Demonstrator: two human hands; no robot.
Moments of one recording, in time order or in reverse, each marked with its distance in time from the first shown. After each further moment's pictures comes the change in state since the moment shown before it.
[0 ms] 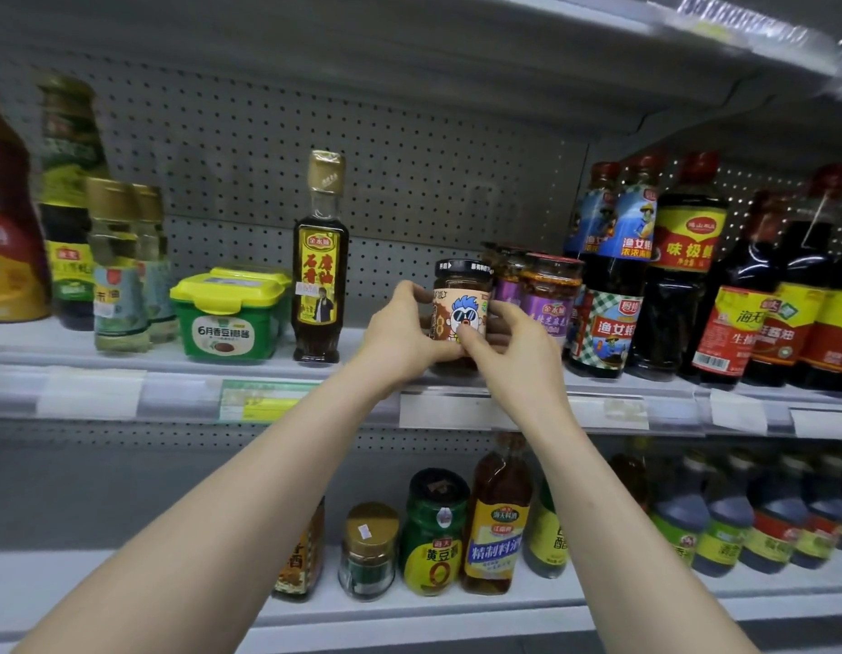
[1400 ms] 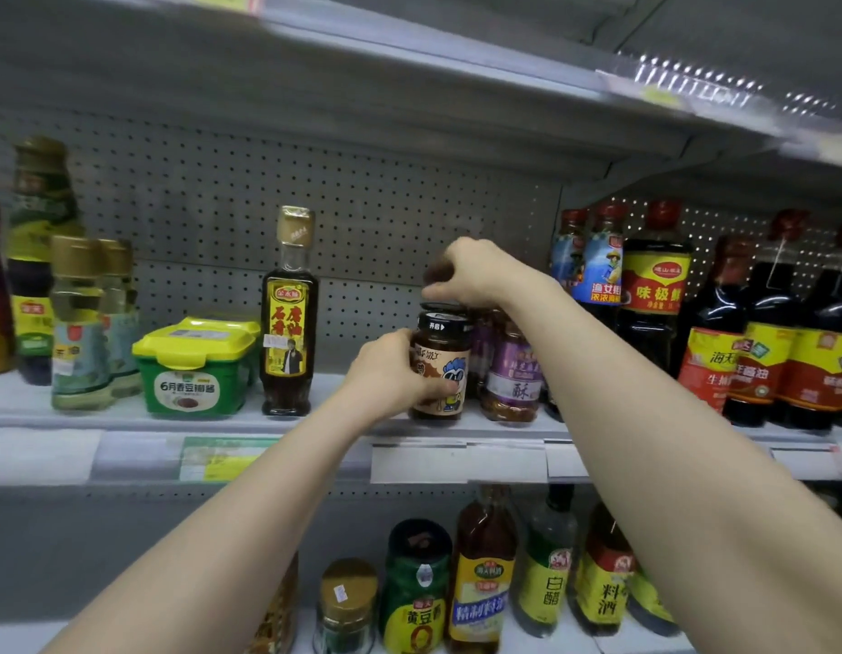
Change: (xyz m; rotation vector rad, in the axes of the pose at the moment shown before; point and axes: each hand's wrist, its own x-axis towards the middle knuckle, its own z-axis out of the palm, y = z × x) left_hand 0.019 0.016 0.006 0.192 -0.057 0.019; right_hand 0.135 -0.065 -0.032 -0.604 -0.419 -0.205
